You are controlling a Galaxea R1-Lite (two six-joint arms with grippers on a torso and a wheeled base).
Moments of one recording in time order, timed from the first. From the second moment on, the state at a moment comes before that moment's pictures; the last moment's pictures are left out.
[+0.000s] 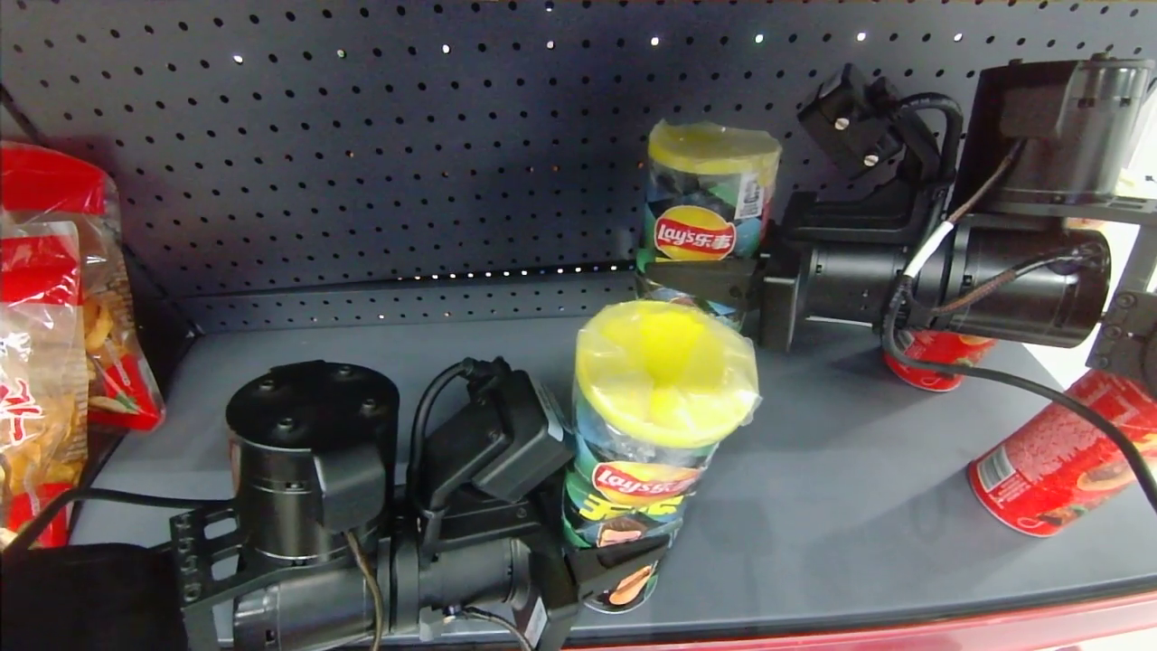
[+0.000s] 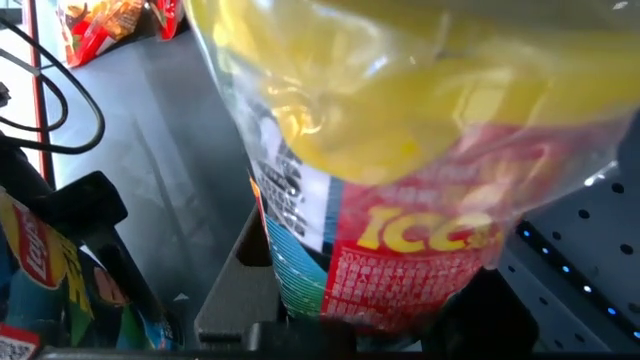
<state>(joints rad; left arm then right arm) -0.84 1.64 -0.56 -0.83 -0.32 0.16 0.60 1.64 -1.17 -0.34 0.44 -0.28</state>
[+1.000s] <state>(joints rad) -0.84 1.56 -0.44 -0.82 -0.28 0.15 0.60 1.64 -1.17 -0.34 0.43 -0.28</state>
